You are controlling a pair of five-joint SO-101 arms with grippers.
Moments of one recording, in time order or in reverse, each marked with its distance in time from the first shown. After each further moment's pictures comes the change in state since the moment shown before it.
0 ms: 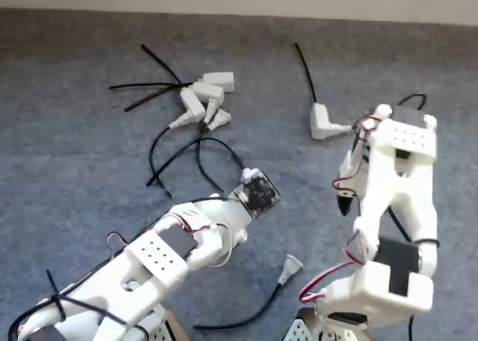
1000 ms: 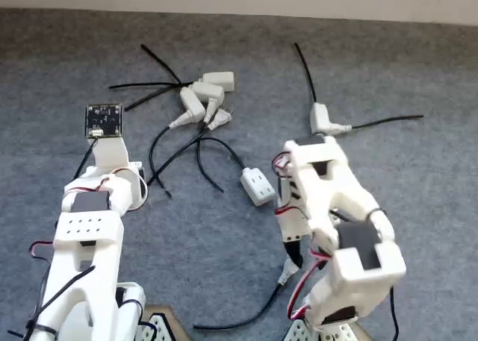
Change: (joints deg) left arm -46.1 0.0 -7.4 6.2 13.8; right arm -25.0 12.7 18.7 -5.7 -7.5
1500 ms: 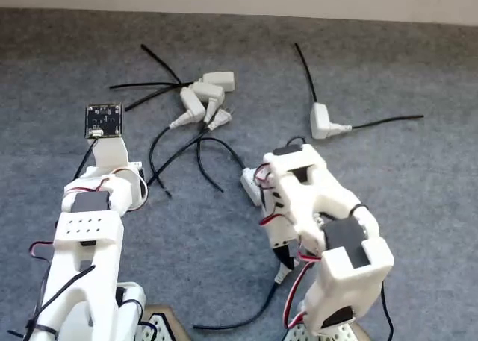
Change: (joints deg) left arm -0.1 0.0 0.0 0.0 0.0; right arm -8.2 1.9 1.5 -8.1 -2.5
